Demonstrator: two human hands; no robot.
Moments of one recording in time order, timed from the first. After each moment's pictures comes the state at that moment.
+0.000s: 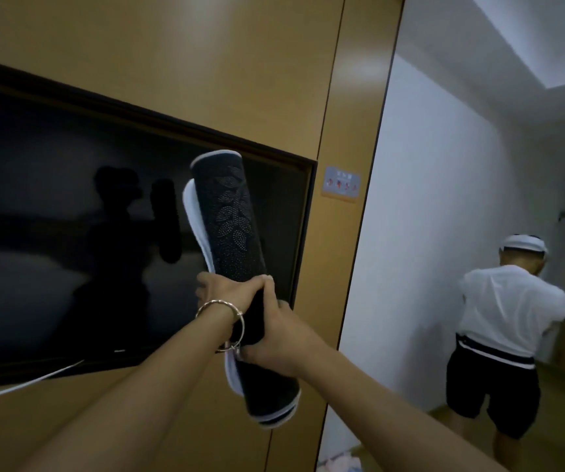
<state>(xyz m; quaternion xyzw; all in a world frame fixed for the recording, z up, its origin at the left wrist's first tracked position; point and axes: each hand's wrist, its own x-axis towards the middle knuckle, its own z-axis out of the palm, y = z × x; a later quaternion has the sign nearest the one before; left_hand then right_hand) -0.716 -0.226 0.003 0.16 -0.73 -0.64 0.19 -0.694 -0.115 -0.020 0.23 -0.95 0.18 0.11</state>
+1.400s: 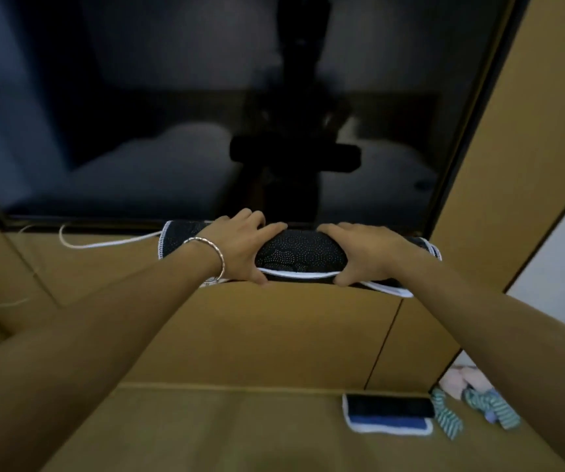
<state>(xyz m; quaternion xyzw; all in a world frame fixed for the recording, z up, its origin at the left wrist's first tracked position) -0.896 -0.298 -0.151 0.01 -0.99 0.14 0.02 -1.011 -0.098 -0.152 0.48 -0.88 -0.01 0.00</state>
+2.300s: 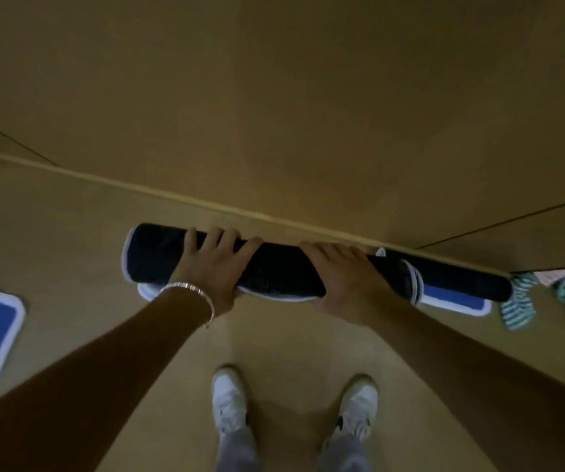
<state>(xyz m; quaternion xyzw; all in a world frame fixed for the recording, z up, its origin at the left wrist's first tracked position) -0.961 -0.342 -0.755 0.15 -0.95 -0.02 -0.27 -1.105 -0.179 -0.775 0.52 -0.78 -0.02 -0.34</state>
